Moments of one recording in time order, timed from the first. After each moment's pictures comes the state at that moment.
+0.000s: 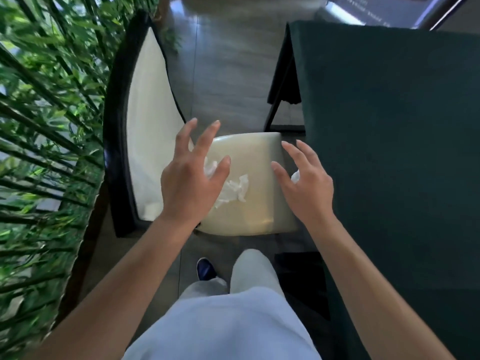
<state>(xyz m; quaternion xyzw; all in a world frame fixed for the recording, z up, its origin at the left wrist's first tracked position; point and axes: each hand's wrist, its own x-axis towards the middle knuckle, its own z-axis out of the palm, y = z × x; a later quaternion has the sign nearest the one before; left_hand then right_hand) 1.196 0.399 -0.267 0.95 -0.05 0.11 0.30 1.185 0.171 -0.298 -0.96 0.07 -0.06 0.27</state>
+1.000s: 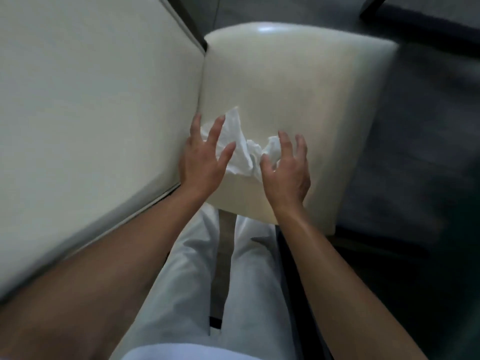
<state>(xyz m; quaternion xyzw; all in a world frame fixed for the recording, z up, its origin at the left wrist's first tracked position) 1.306 0.365 -0.689 0.94 0.18 -0.16 0.23 1.323 0.189 -0.676 -0.94 0.12 0.21 0.25</state>
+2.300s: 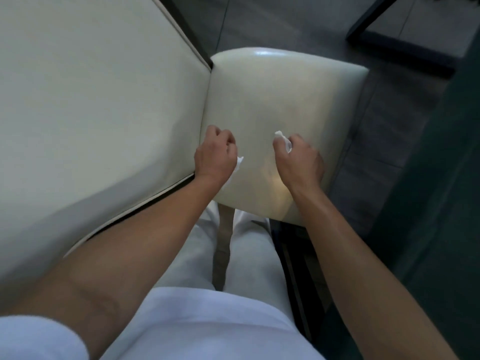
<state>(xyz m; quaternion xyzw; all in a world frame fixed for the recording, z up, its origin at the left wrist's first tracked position) 1.338 0.331 -0.604 0.91 0.25 -0.19 0.29 1.378 0.158 -0.587 -0.93 0.11 0.26 0.25</state>
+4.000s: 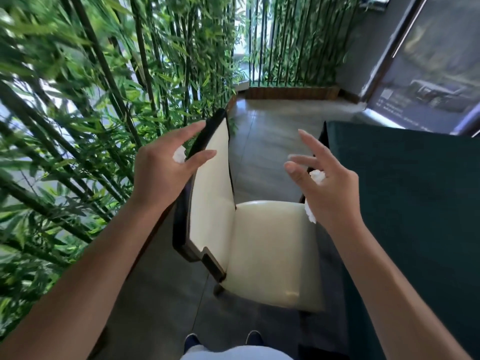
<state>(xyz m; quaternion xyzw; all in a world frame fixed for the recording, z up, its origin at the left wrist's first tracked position) 1.189 0.497 -0.146 0.89 -0.07 0.32 0.33 1.199 0.210 -0.150 -0.84 -0.10 -0.13 0.51</state>
